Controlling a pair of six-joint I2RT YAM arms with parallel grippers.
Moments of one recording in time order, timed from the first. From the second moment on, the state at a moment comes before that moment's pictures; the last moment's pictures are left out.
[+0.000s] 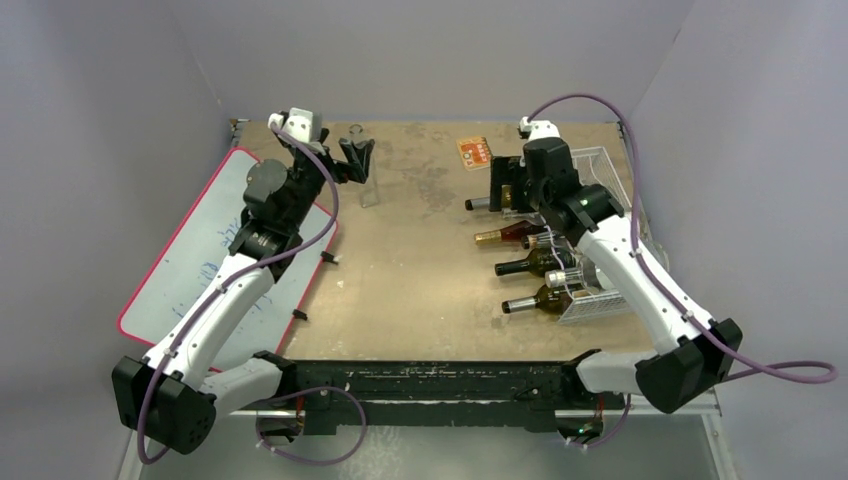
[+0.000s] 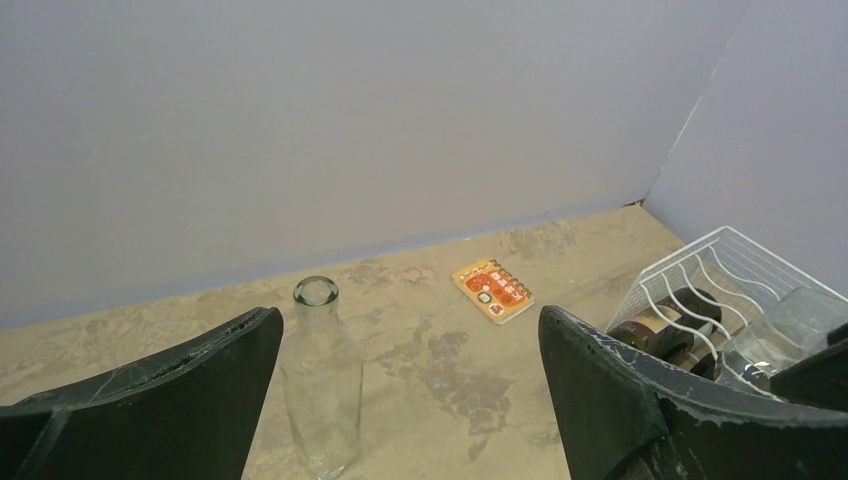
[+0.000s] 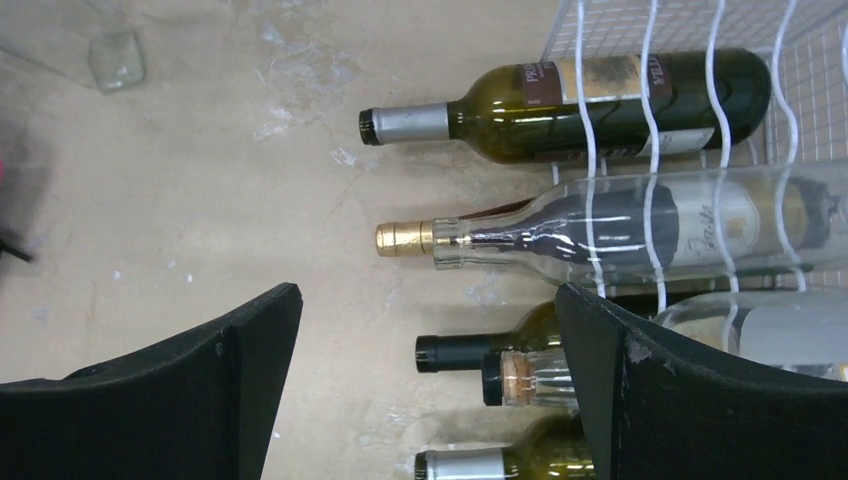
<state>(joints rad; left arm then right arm) -0.37 1.10 0.99 0.26 0.00 -0.13 0.47 1.29 1.33 -0.72 0.29 0.32</state>
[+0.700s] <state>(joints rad) -0.37 1.09 0.99 0.27 0.02 -0.13 0.58 1.26 1.27 -0.60 0.30 -0.39</state>
